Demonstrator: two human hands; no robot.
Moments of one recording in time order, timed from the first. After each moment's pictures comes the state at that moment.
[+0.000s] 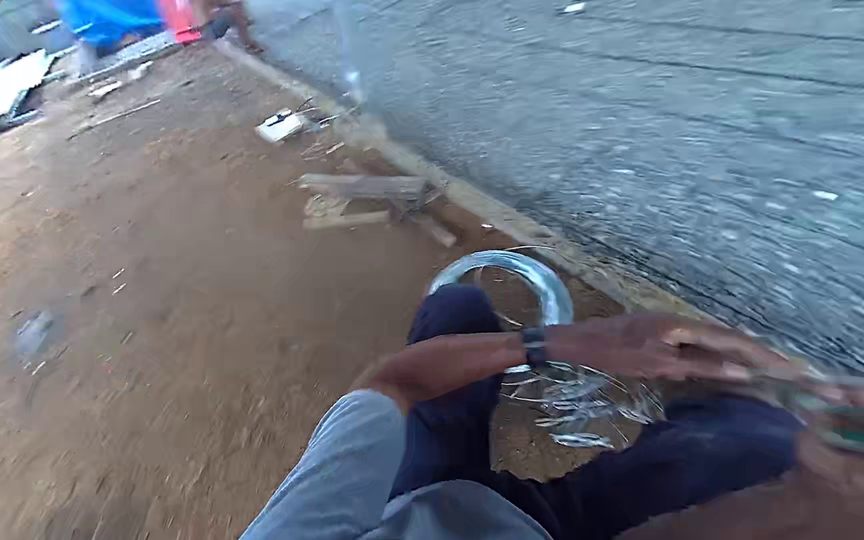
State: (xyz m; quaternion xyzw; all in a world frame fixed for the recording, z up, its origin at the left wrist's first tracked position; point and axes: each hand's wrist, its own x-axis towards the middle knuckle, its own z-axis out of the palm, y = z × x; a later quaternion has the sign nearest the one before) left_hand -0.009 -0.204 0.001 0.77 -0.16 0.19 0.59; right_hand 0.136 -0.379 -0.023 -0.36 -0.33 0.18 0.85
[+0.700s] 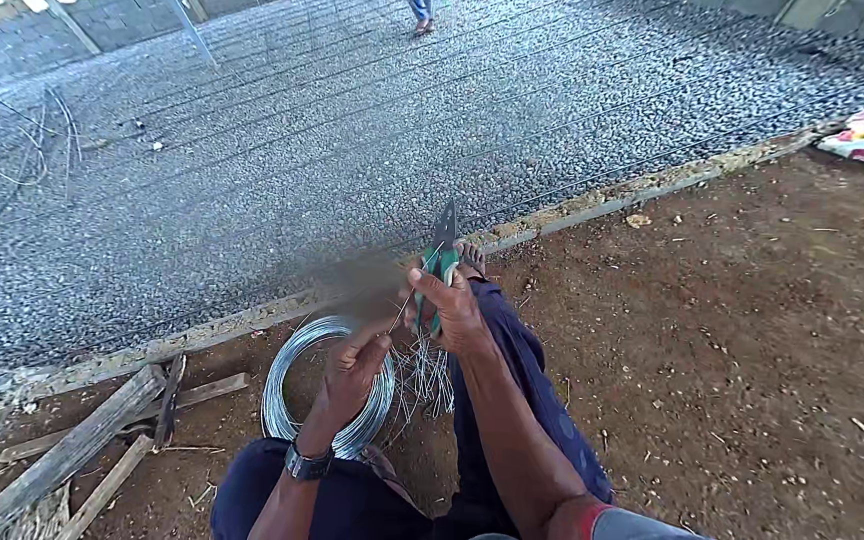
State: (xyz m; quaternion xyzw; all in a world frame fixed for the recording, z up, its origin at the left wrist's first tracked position) left_hand 0.009 -0.169 -0.042 0.75 -0.11 0.14 0.63; right_hand 0.124 -0.339 -0.018 -0.39 -0.21 0.17 0.88
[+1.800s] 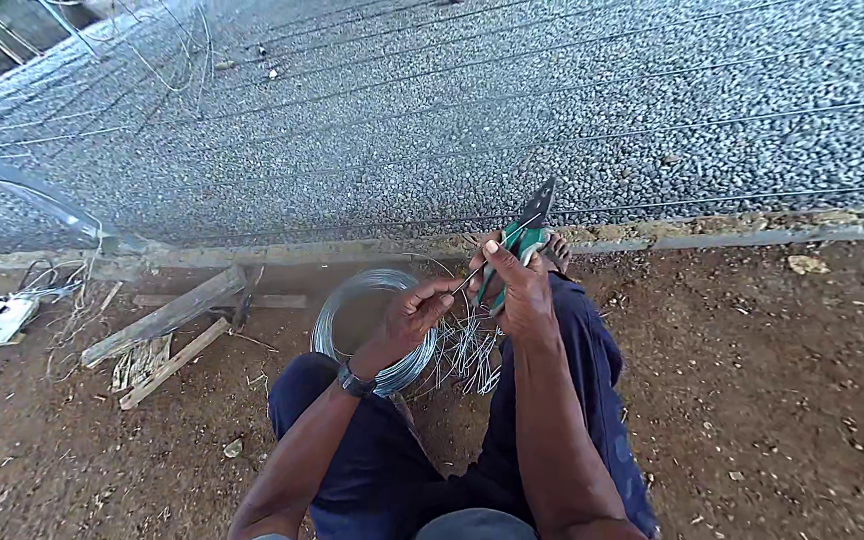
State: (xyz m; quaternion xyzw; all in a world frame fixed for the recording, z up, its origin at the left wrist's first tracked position) left_hand -0.003 -0.160 -0.046 0.75 -0.09 0.15 0.63; right_hand 0.111 -0.322 -0.025 -0.45 -0.20 0.17 0.85
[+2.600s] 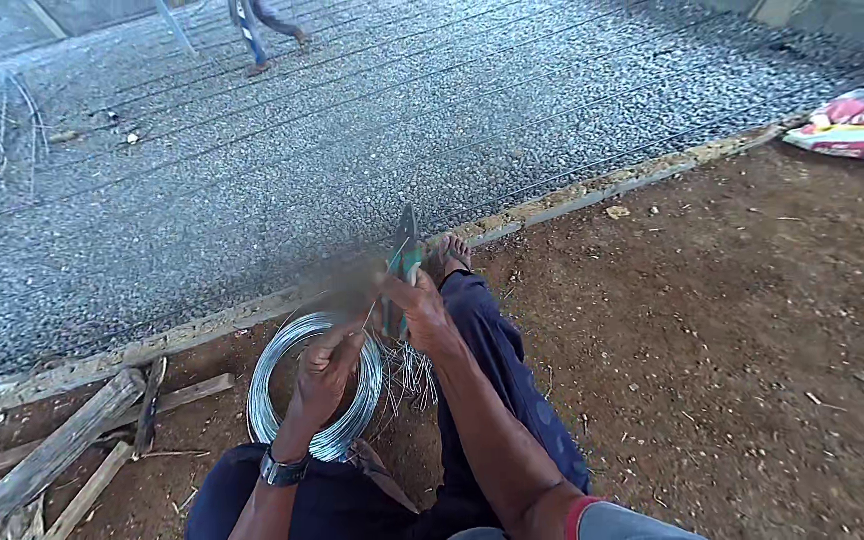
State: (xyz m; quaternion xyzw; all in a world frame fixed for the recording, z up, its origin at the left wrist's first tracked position) left_hand 0.001 -0.161 -0.050 0.75 -0.11 0.16 0.63; right_hand 0.113 -0.326 -0.021 -0.42 -0.19 0.20 0.86
